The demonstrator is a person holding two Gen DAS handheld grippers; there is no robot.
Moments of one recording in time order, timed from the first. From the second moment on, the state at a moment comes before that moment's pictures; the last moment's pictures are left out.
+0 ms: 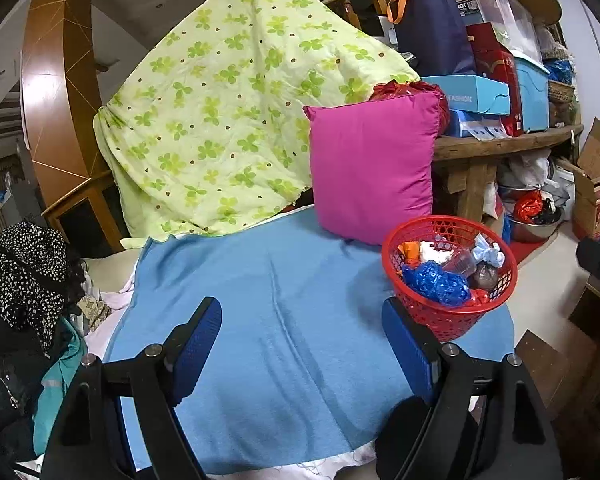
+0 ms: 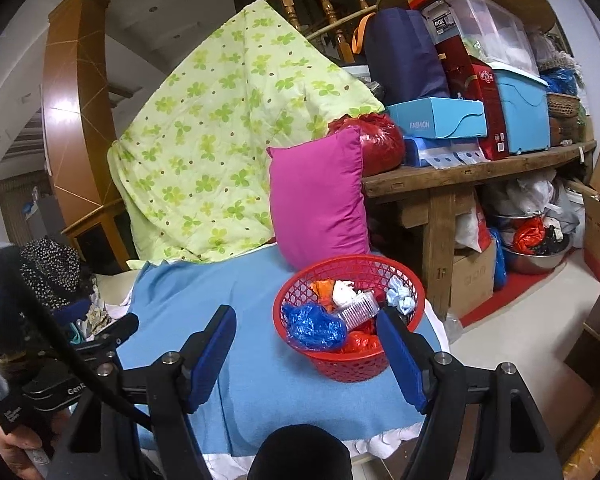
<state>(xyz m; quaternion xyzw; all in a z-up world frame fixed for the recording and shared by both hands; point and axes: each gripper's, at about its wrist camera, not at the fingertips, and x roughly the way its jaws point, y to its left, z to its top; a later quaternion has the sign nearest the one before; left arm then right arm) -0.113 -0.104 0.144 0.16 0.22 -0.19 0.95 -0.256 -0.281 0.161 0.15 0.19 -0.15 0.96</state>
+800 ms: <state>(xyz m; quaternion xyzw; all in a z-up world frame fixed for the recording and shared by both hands) -0.144 -0.094 0.176 0.16 0.16 -0.15 0.96 -0.277 -0.262 0.189 0.11 0.16 -0.15 0.97</state>
